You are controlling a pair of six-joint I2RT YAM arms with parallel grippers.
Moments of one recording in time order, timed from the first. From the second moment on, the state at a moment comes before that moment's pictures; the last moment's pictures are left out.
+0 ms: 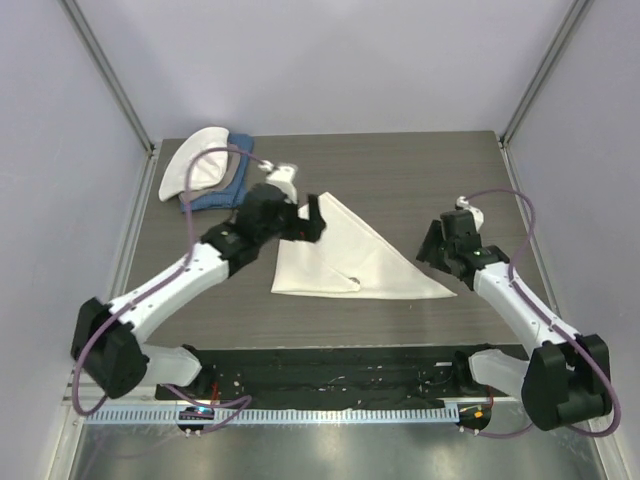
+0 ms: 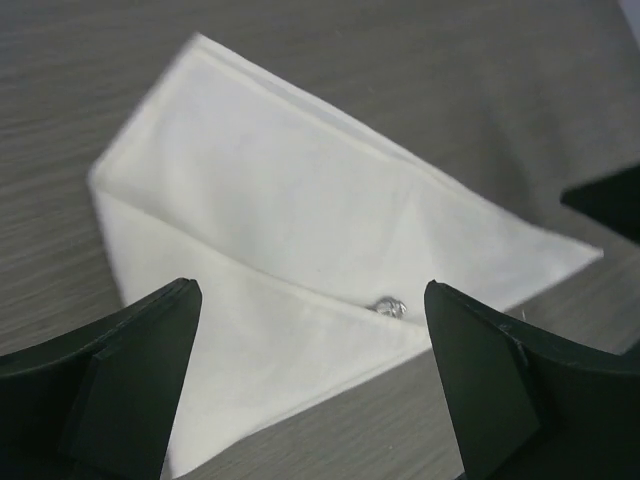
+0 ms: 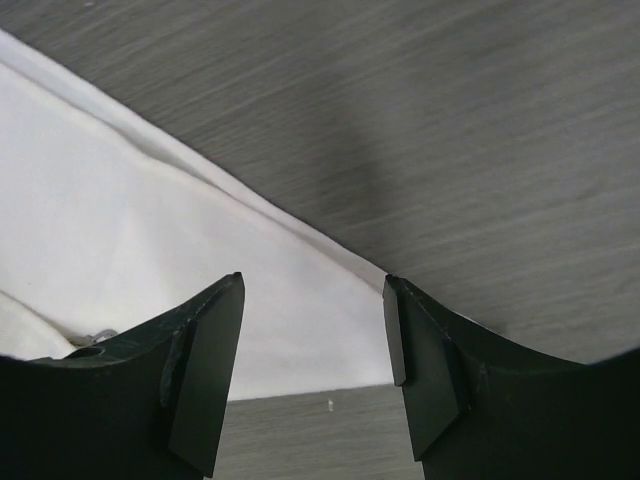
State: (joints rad) left arm -0.72 1.38 1.04 -0.19 -0.05 -0.37; right arm 0.25 1.15 0.73 -0.44 0.19 0.55
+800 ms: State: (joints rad) left arm -0.13 1.12 1.07 -0.63 0.09 -0.32; right arm -0.05 0.77 0.44 -0.61 0.14 0.81
